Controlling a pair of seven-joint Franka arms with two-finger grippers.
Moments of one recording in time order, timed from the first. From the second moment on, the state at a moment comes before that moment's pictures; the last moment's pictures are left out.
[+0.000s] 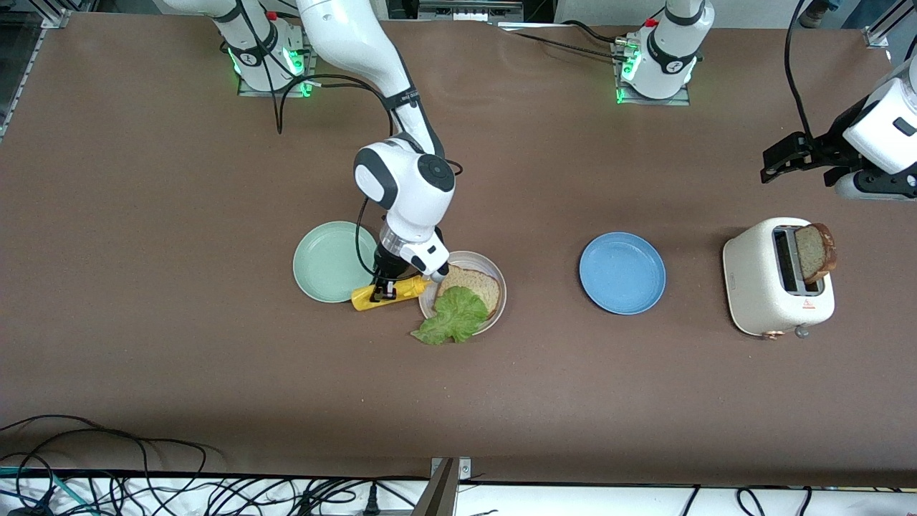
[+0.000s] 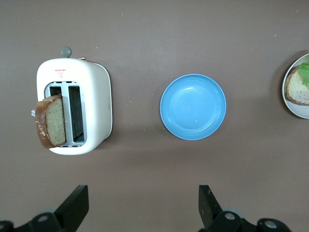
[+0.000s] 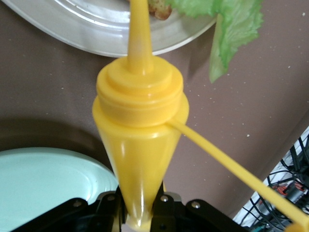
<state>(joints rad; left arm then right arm) 0.04 0.02 -0.08 -1.58 -0.01 1.53 -0.02 1.19 0.89 -0.67 -1.51 -0.17 2.29 -0.86</state>
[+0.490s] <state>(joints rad) 0.04 0.02 -0.08 -1.58 -0.01 1.53 -0.02 1.21 0.90 -0.67 -1.51 -0.20 2.29 -0.83</state>
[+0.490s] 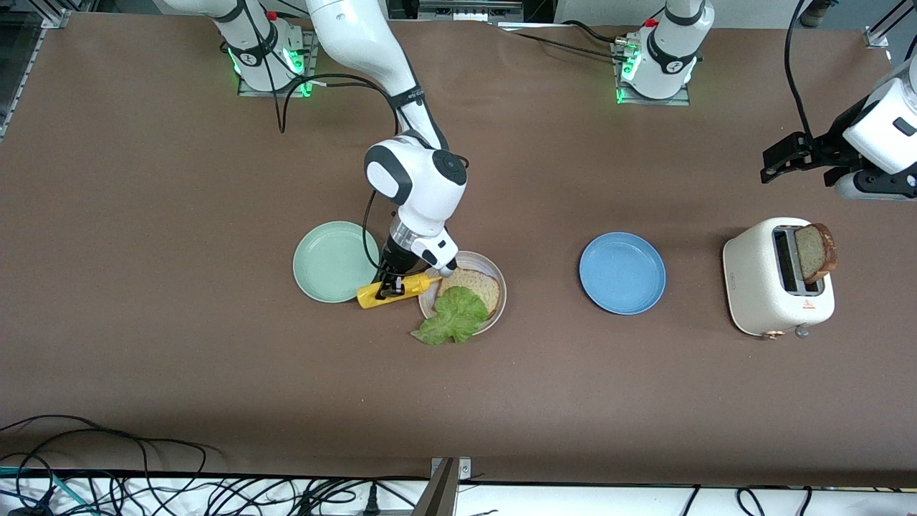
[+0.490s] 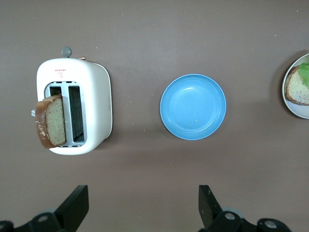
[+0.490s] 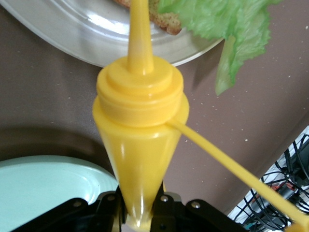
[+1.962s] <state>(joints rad) 0.05 0.03 -0.07 -1.58 -0.01 1.53 -0.02 0.62 0.69 -0.86 -1.53 0.82 1.80 -1.74</state>
